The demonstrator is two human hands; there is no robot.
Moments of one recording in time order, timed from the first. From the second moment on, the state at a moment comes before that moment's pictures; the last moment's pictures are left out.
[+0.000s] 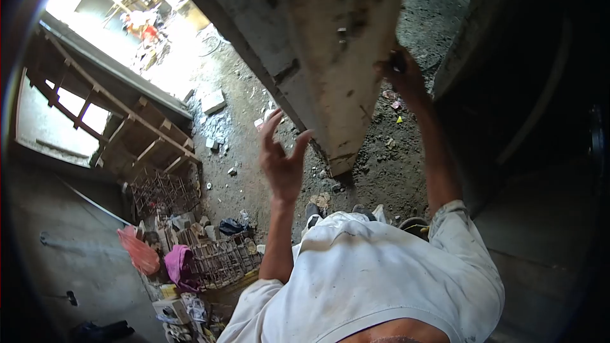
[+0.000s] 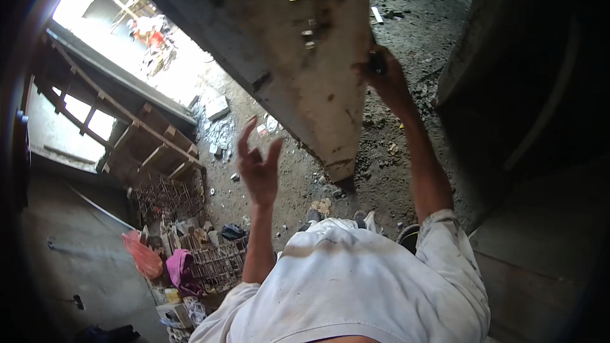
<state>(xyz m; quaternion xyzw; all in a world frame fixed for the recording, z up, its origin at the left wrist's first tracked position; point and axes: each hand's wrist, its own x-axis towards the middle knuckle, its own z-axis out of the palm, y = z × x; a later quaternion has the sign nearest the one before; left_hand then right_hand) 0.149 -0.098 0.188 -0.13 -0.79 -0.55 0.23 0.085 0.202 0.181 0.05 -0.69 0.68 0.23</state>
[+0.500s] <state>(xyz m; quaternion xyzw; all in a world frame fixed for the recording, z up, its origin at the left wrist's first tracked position) 0.188 0.008 0.152 -0.38 -0.82 -0.44 -0.01 0.246 0.280 0.115 0.04 -0.57 0.78 0.27</state>
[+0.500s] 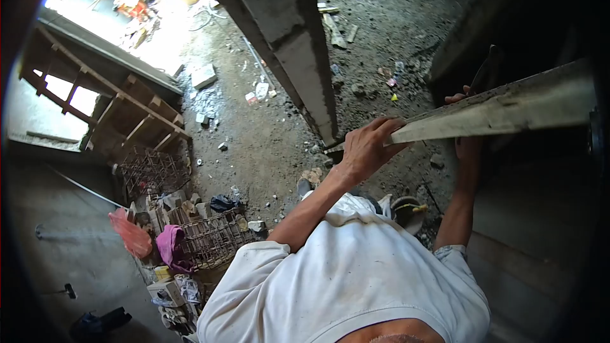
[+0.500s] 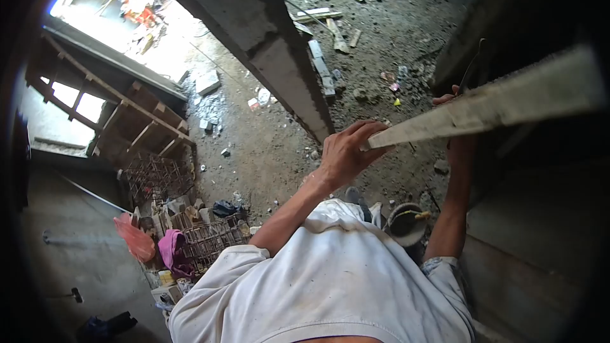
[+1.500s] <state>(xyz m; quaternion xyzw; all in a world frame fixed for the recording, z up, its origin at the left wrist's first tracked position) 0.241 -0.355 0.192 -0.27 -0.74 -0.60 0.12 0.223 -0.085 0.275 0.12 -0.76 0.62 0.18</state>
